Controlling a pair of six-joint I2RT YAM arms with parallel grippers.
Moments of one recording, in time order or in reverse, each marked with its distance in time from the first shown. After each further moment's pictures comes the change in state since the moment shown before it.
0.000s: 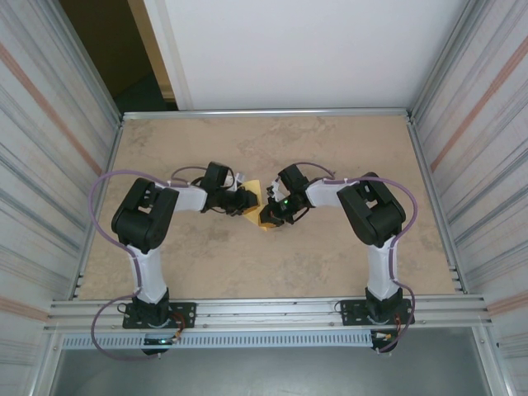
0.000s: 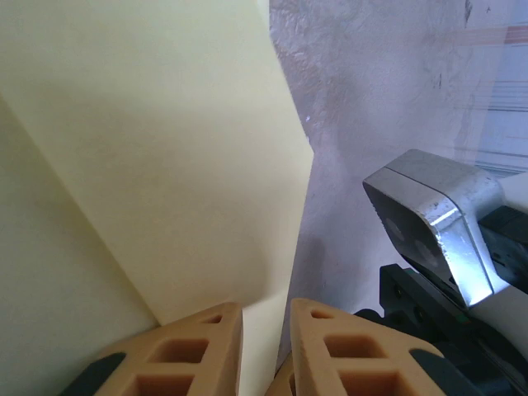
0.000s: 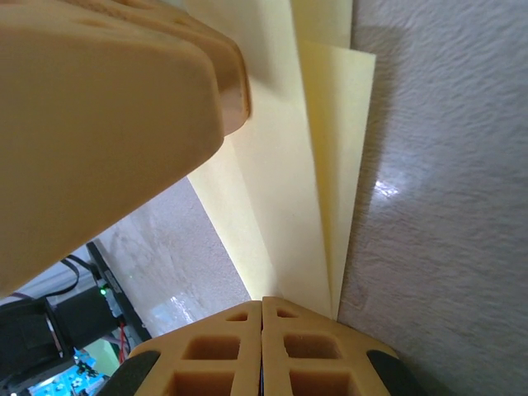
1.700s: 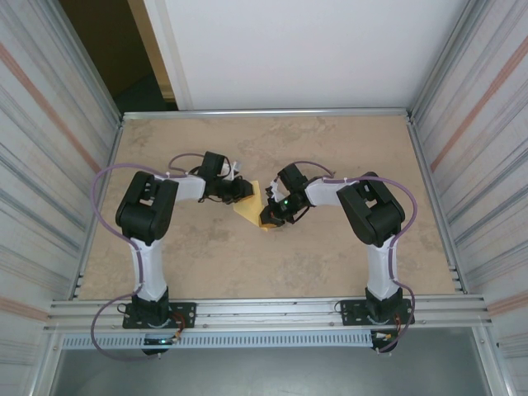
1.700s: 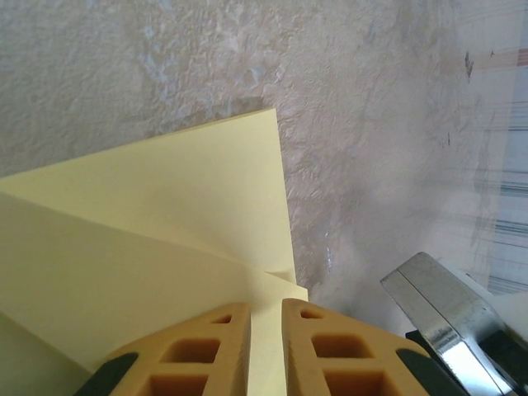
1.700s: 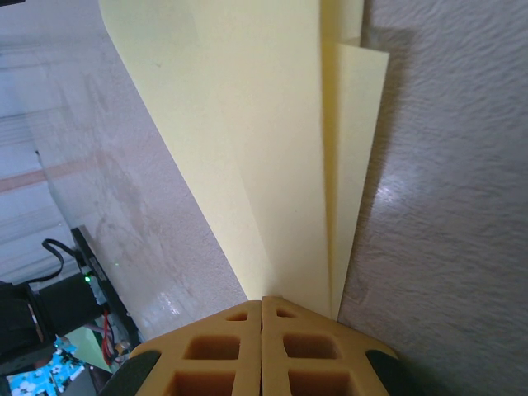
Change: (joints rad) left arm 0.061 0.086 0.143 -0.062 -0.022 0.144; right arm 0.000 0.006 0.017 -0.047 0.001 -0.078
